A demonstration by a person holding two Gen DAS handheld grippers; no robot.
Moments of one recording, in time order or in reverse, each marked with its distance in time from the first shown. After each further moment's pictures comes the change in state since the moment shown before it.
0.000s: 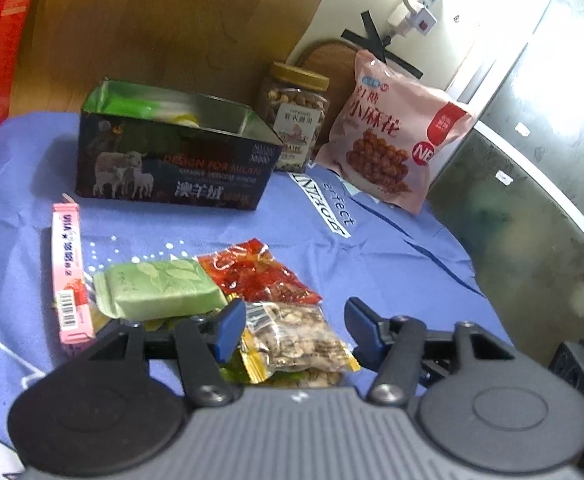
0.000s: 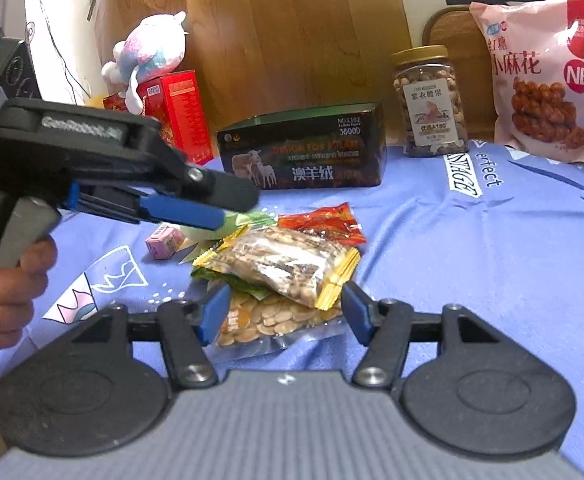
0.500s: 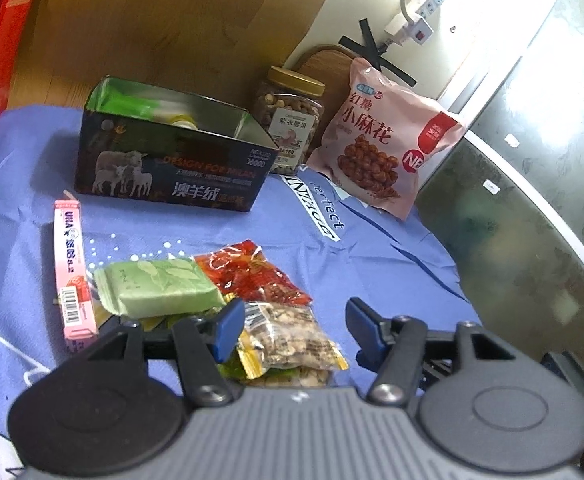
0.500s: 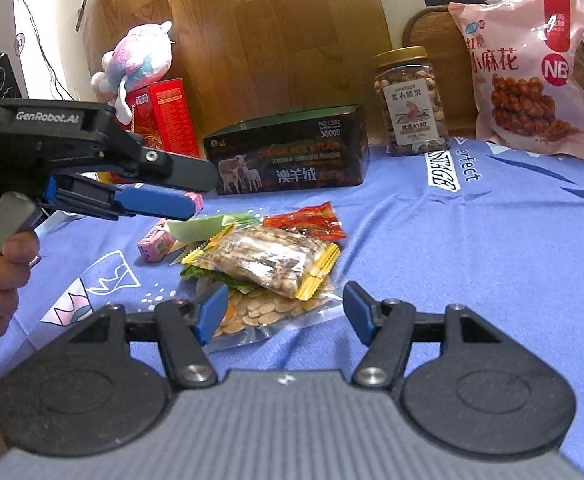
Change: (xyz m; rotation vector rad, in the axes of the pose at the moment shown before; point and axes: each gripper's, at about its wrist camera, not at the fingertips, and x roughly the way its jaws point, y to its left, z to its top) left arm -0.008 0.010 0.004 -0.038 0.009 -0.055; right arm -0.011 -0.005 -0.006 0.031 -0.014 -0.029
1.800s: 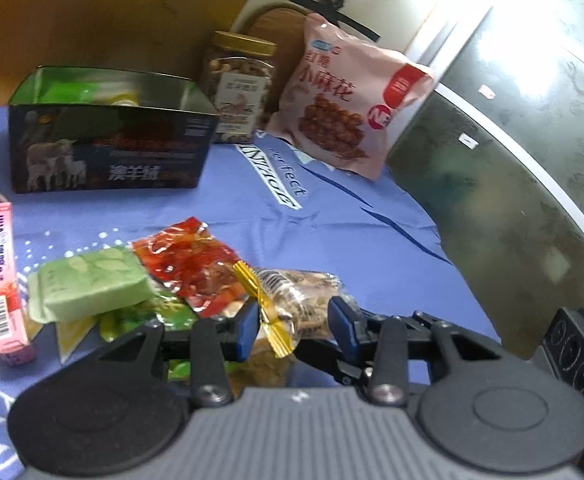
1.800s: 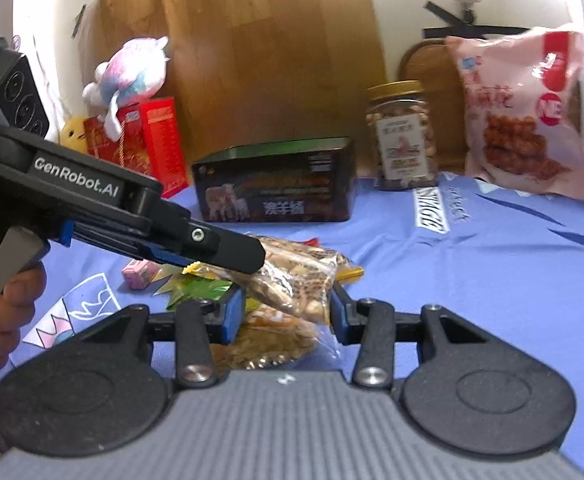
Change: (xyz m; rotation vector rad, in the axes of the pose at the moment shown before) left arm 0.032 -0.036 -0.004 0.102 0.097 -0.050; right arm -0.004 -0.002 0.015 -0.038 -0.063 -0.045
